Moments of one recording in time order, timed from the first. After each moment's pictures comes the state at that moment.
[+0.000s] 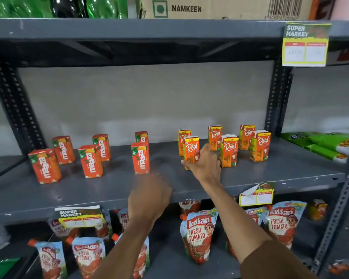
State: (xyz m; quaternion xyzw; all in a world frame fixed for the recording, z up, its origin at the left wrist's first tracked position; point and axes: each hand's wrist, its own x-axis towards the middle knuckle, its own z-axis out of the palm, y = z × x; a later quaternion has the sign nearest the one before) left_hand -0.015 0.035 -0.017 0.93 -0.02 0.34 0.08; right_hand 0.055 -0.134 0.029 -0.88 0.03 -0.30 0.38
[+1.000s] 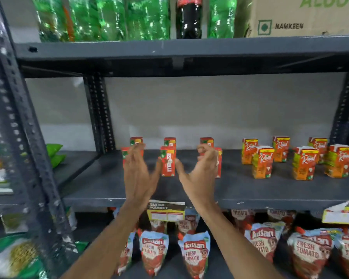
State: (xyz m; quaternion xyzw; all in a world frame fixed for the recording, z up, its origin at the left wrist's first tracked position) left_hand -0.044 0.246 0.045 0.81 0.01 0.51 0.29; right_hand -0.036 0.098 0.052 -0.74 -0.14 -0.44 0.49
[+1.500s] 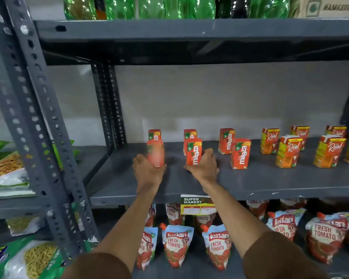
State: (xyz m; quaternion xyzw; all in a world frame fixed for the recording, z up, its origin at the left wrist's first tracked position) left_hand 0.005 0.345 0.019 0.83 0.15 0.33 0.43; right_hand 0.032 0.183 0.026 -0.86 0.05 -0.20 0.47
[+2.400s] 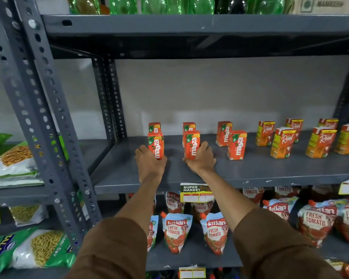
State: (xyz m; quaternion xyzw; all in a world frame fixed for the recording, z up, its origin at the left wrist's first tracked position) left_hand -0.008 0.337 0.022 0.85 0.15 0.32 0.38; right_hand 0.024 0.185 0.027 -0.90 0.03 -0.18 0.40
